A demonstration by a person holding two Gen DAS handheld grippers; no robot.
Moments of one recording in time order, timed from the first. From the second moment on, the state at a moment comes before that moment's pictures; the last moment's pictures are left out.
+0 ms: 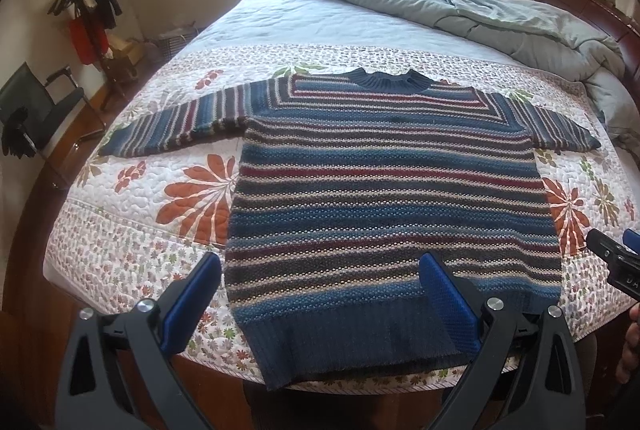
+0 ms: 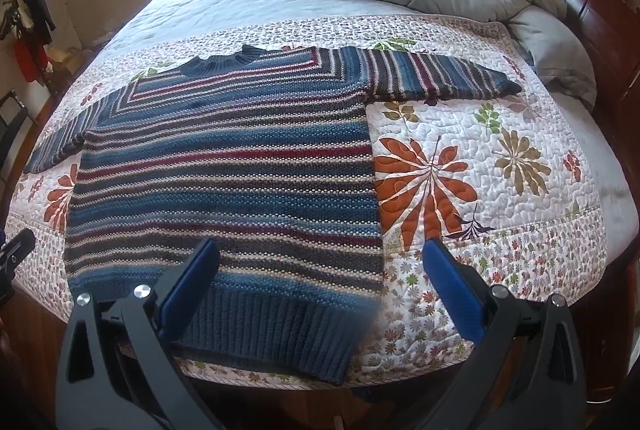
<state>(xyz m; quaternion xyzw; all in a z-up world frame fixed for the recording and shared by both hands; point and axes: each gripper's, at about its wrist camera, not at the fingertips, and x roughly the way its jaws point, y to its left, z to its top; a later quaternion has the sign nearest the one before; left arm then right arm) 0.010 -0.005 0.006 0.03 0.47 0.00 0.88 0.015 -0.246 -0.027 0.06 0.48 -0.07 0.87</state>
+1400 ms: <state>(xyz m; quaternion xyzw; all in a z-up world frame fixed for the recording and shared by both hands) 0.016 -0.005 0.006 0.02 0.47 0.00 0.88 0.015 -0.250 -0.029 0.06 0.49 -0.07 0.87</state>
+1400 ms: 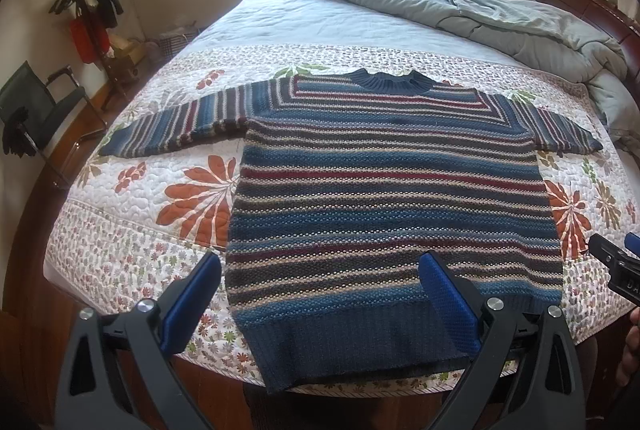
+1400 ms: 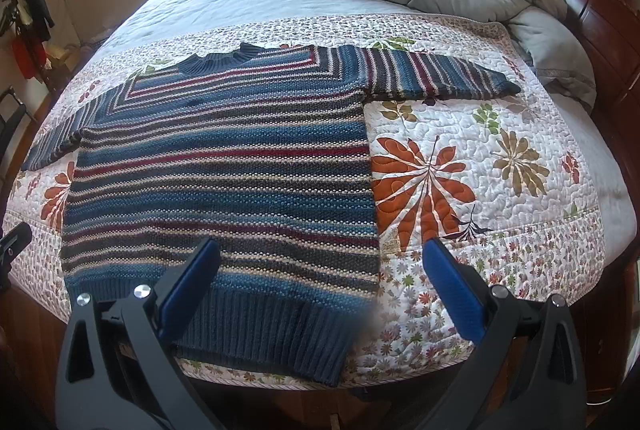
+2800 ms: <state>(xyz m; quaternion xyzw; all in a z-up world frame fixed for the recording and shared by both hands) 0.302 -0.294 -0.085 0.06 0.52 -0.07 0.85 0.249 -0.597 -0.135 0.13 0.59 -0.20 0.77</state>
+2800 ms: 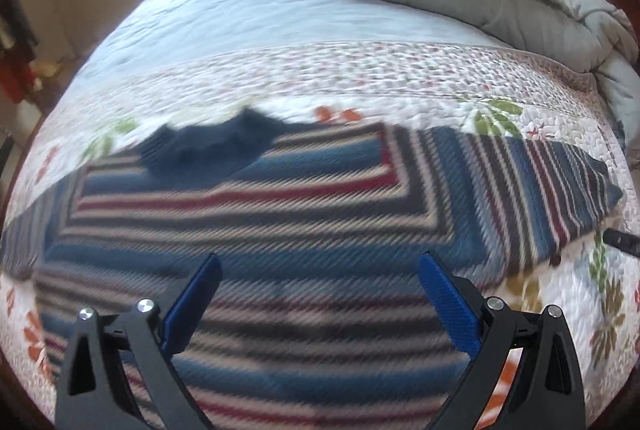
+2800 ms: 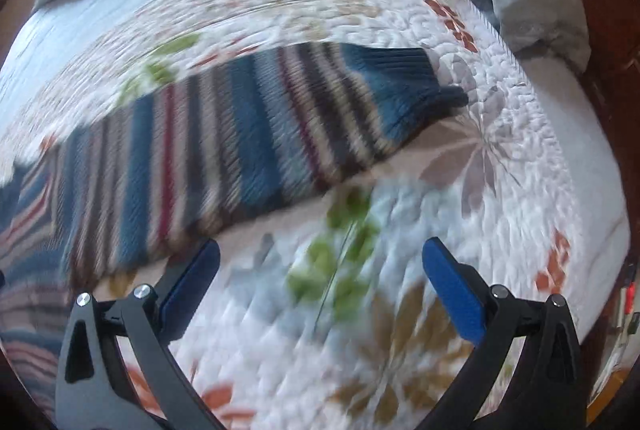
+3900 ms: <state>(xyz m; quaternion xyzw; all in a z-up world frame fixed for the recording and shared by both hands) 0.319 -0.177 -0.098 0.04 0.52 -0.01 0.85 0.327 -0.466 -0.051 0.08 0.46 0.00 0.88</state>
